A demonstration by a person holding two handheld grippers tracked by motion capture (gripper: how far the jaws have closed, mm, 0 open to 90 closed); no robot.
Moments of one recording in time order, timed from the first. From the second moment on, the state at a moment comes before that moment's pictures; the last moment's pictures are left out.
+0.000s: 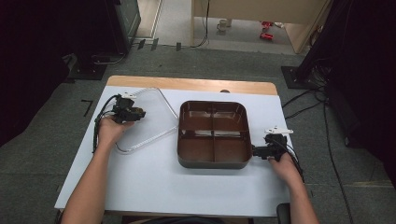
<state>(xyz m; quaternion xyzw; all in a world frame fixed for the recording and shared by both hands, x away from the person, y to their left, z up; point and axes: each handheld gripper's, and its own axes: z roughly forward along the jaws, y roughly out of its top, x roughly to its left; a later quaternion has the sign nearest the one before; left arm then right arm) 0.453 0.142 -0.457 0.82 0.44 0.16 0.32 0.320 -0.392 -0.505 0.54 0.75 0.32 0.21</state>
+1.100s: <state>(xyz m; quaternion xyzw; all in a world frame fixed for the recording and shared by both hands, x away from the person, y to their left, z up) 0.394 0.080 -0.342 0.83 0.33 0.15 0.42 0.320 -0.392 -0.505 0.54 0.75 0.32 0.21</state>
